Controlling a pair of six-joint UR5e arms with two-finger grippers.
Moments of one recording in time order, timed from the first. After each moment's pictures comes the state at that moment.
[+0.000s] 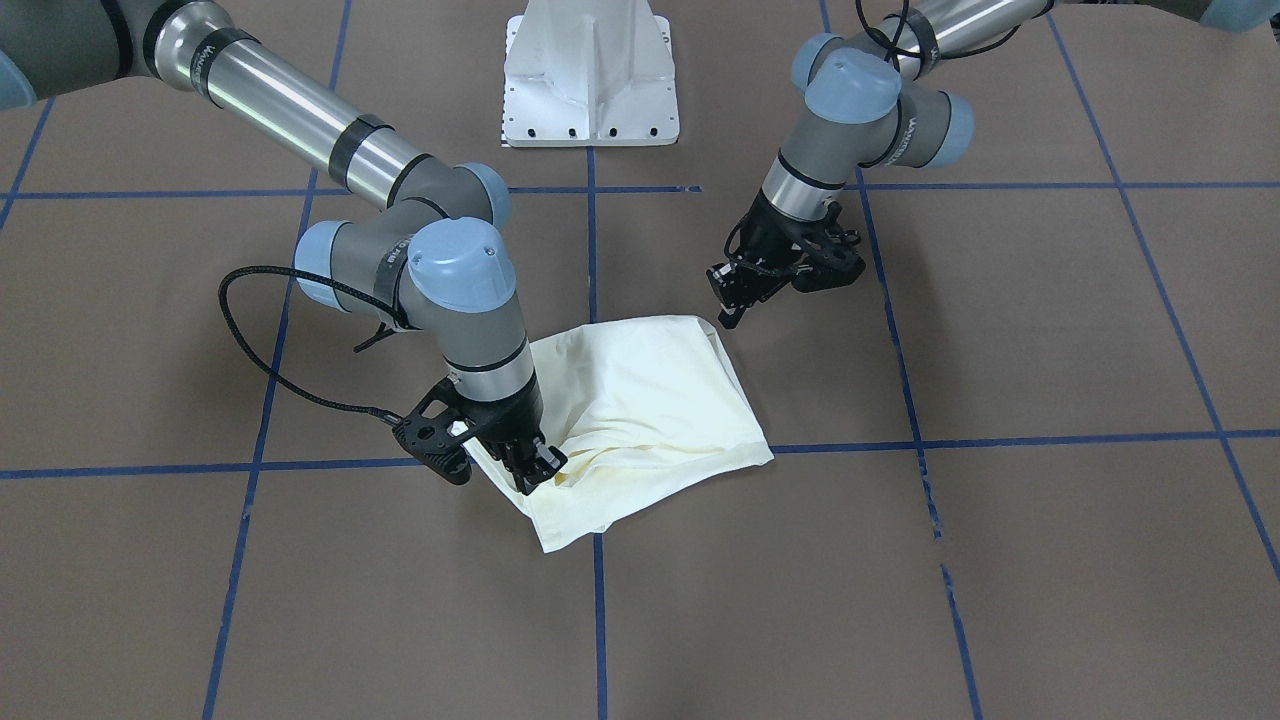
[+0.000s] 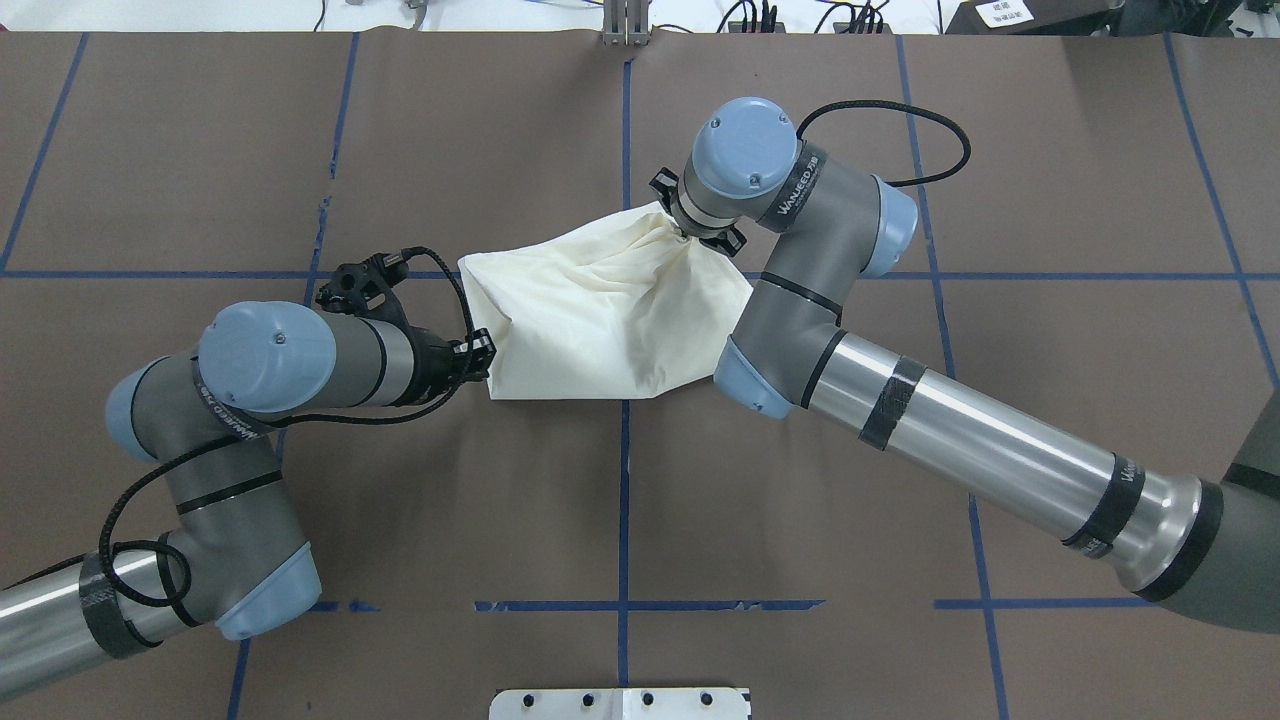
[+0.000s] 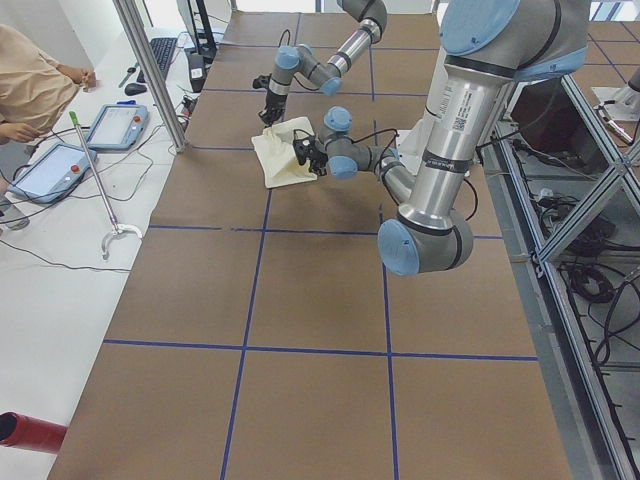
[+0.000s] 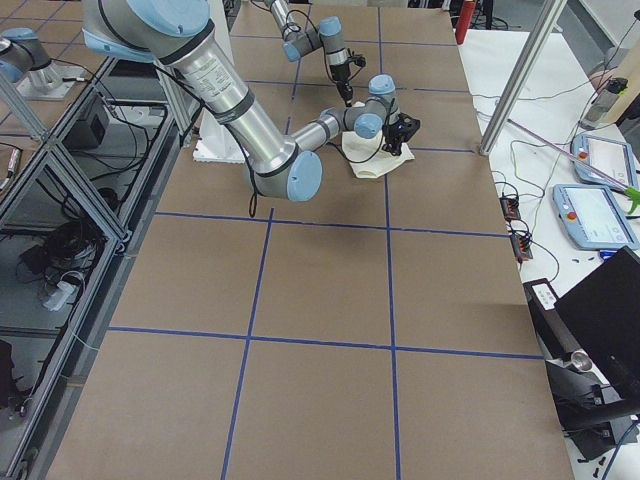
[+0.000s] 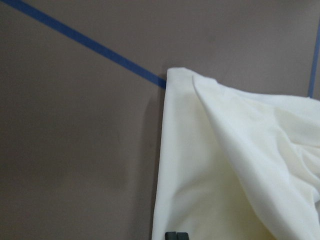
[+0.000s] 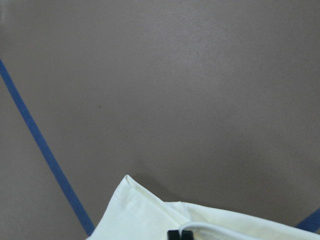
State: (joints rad) left arm -0.51 -1.97 -1.71 -2.15 -1.72 -1.70; right arm 0.67 -0.72 1.17 -1.14 1.74 1.84
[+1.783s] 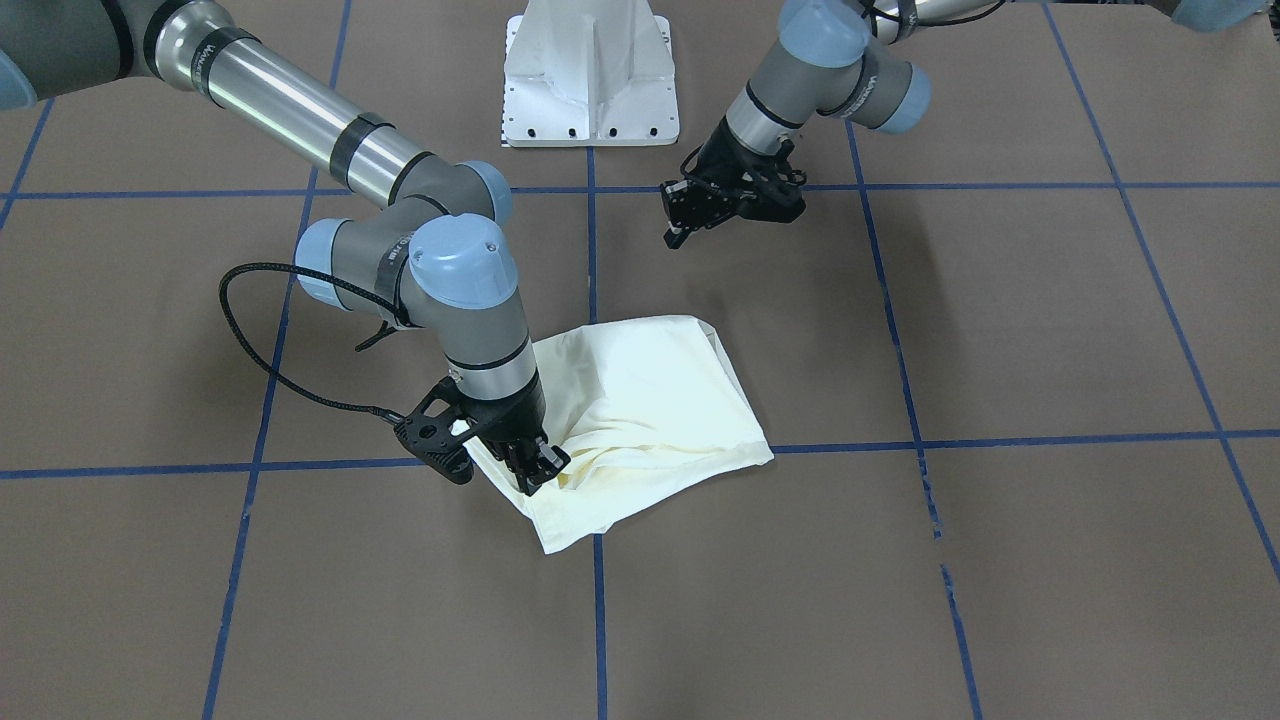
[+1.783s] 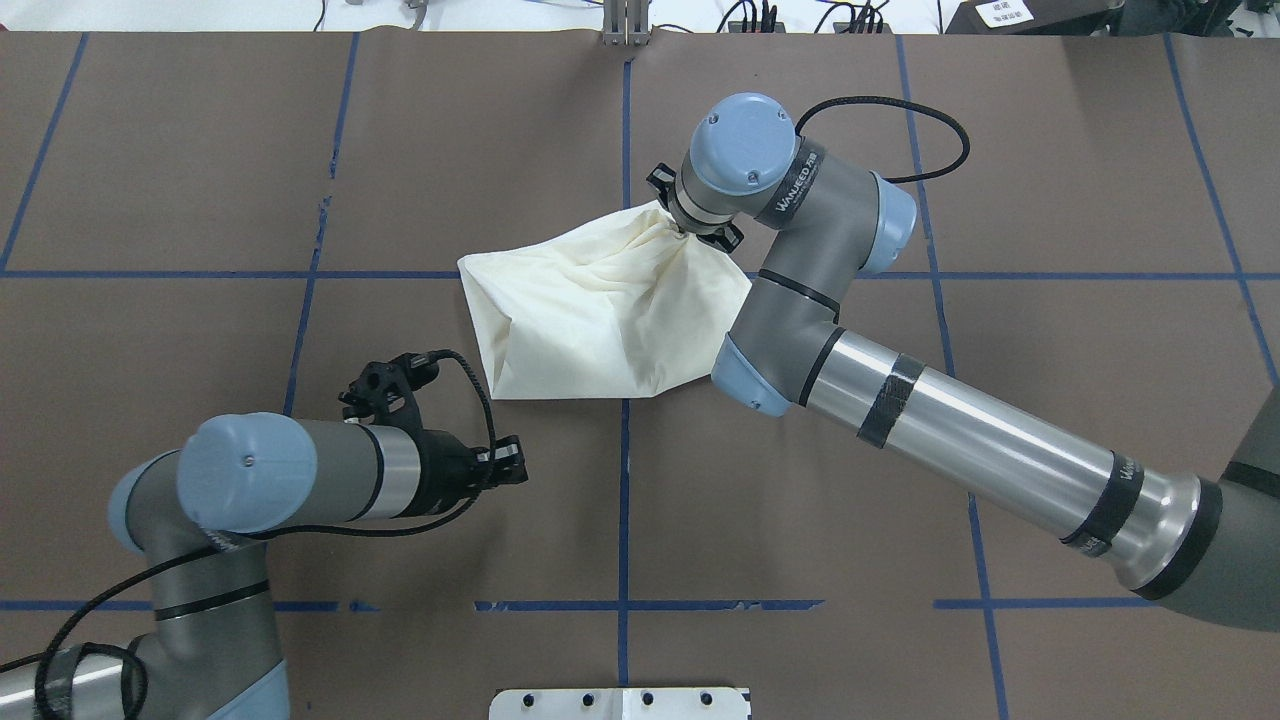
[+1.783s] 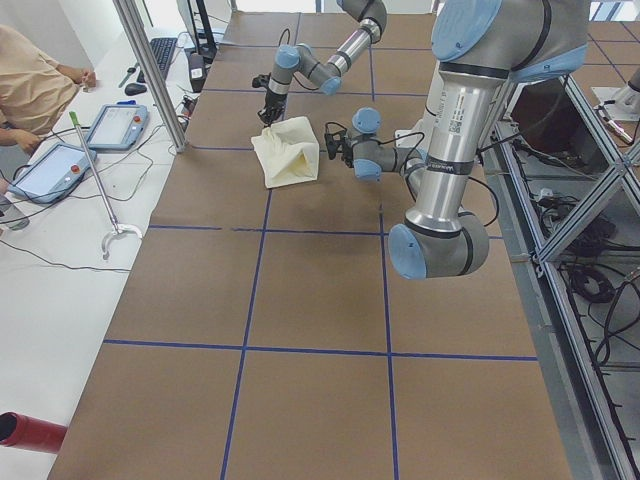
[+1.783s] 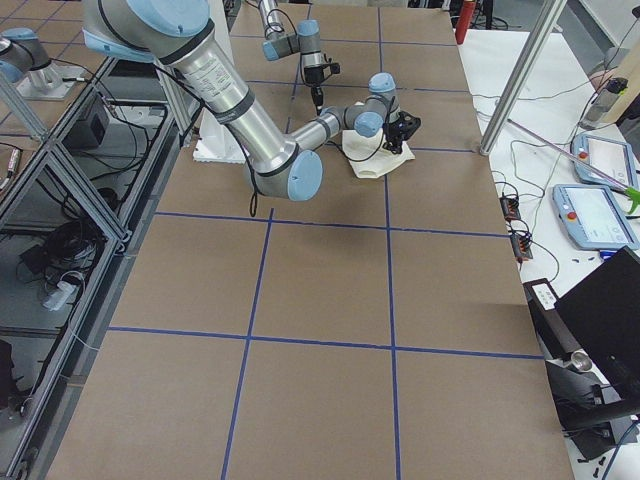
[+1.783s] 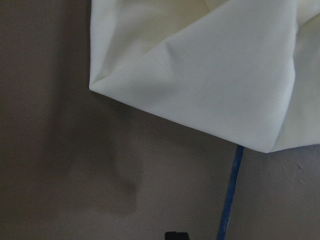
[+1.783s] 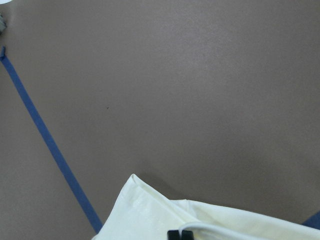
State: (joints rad) left arm -0.37 -1.85 -1.85 -2.27 -1.72 -1.72; right arm 0.67 -0.71 1.18 -1.14 1.73 1.84
